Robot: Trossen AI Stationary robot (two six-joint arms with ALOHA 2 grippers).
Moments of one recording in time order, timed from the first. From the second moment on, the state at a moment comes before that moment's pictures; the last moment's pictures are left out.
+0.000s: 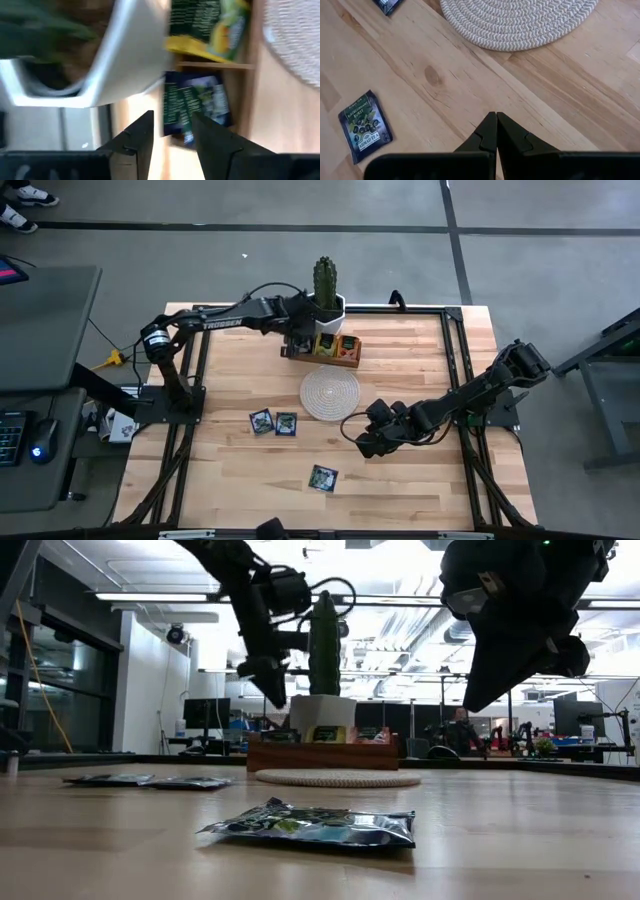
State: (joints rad) left arm 0.45 1.75 1.39 -0.70 -0.21 0.63; right arm 0.44 1.56 0.96 -0.55 0.37 1.26
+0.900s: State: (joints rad) left arm 0.21 1.12 0.92 -0.65 -0.09 0.06; right arm 0.51 1.56 0.96 -0.34 0.34 0.92
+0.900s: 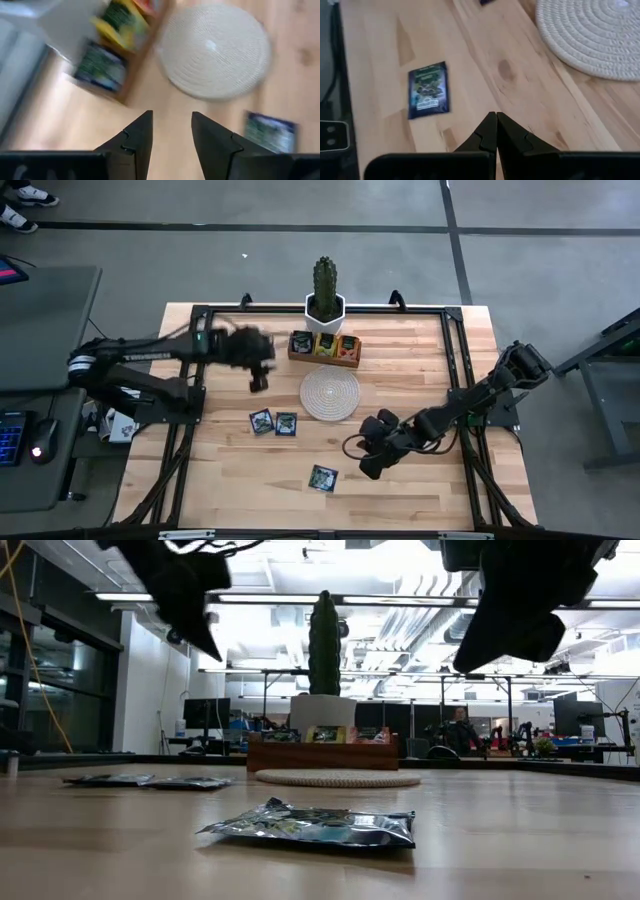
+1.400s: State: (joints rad) left arm -0.38 1.25 0.79 -0.37 -0.38 -0.51; right arm 0.50 1.63 0.96 -0.19 0.23 0.73
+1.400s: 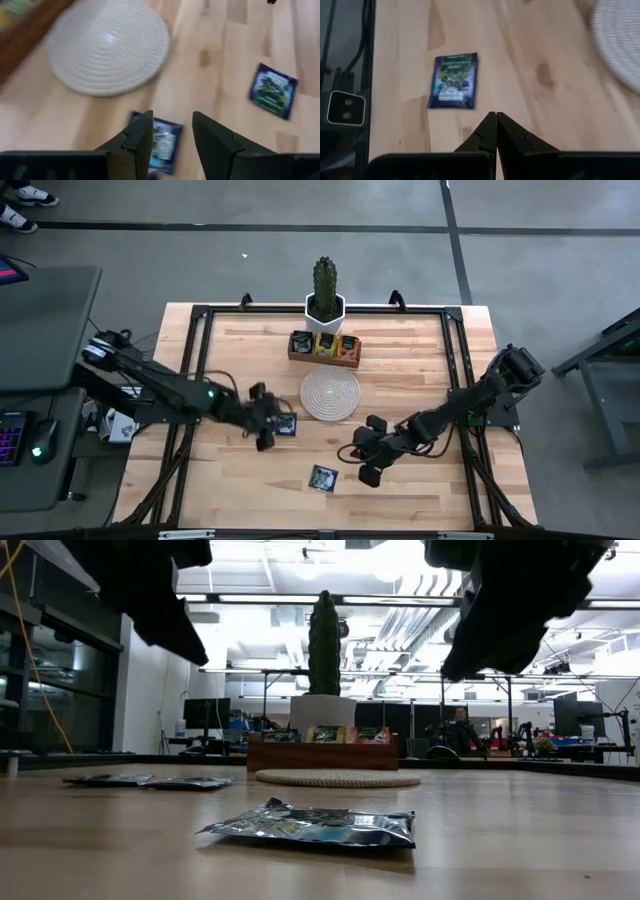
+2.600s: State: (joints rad) left arm -0.60 1.72 0.79 0.19 -0.38 -0.63; right arm 0.61 2.08 1.37 -0.24 0.33 0.94
